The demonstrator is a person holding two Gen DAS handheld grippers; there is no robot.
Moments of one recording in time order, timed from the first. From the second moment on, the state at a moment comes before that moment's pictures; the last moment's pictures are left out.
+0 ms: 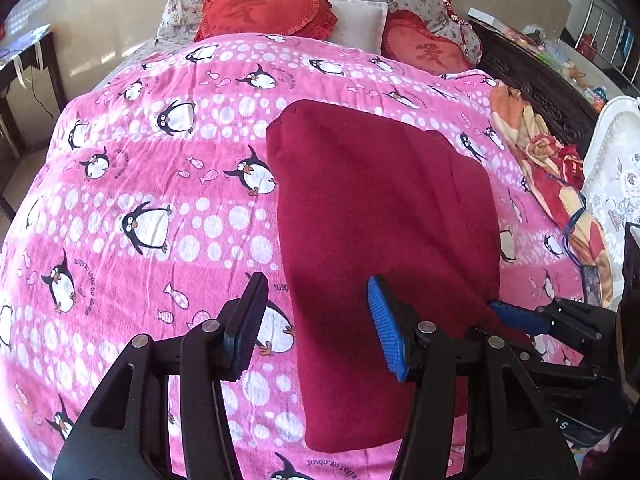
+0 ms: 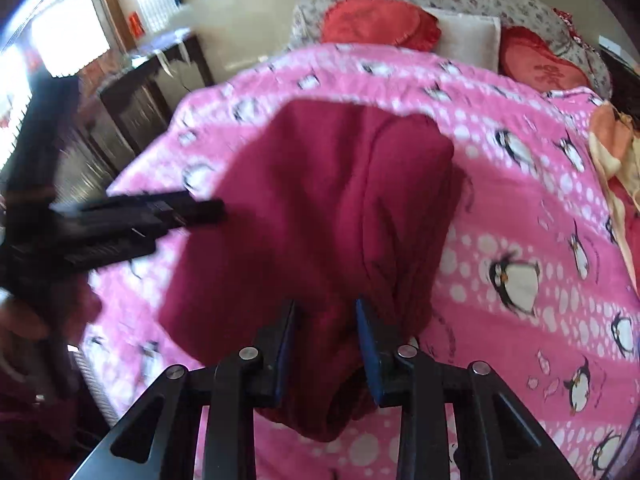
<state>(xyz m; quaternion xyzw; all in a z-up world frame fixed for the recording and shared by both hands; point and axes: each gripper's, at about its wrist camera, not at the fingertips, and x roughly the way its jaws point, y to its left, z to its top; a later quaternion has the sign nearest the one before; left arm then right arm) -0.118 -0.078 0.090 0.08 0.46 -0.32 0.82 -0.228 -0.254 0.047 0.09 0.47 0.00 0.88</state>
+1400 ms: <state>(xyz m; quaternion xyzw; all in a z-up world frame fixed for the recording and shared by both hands) -0.153 -0.055 0.139 0.08 0.38 -0.28 0.88 -0.242 -0.237 0.113 0.11 0.40 -0.10 0.90</state>
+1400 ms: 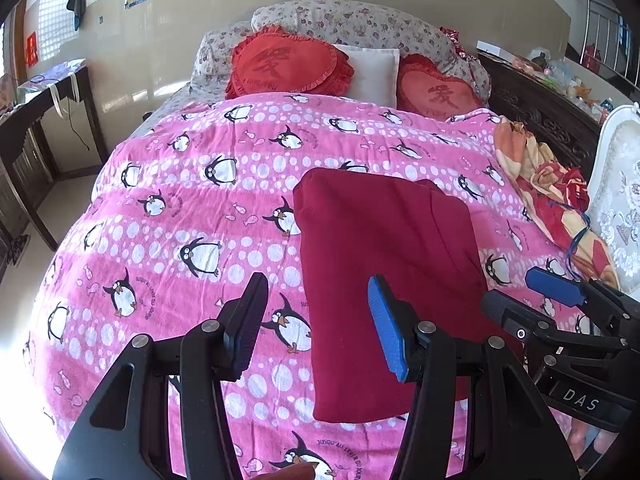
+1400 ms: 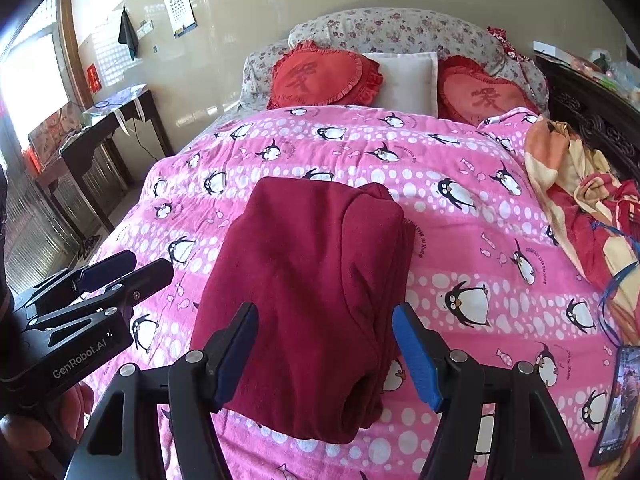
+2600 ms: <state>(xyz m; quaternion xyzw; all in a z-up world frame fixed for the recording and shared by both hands) -0.145 -0.059 0.129 0.09 0.39 -0.28 0.87 -0.232 -0.242 0.102 0.12 0.41 -0.10 0.90</state>
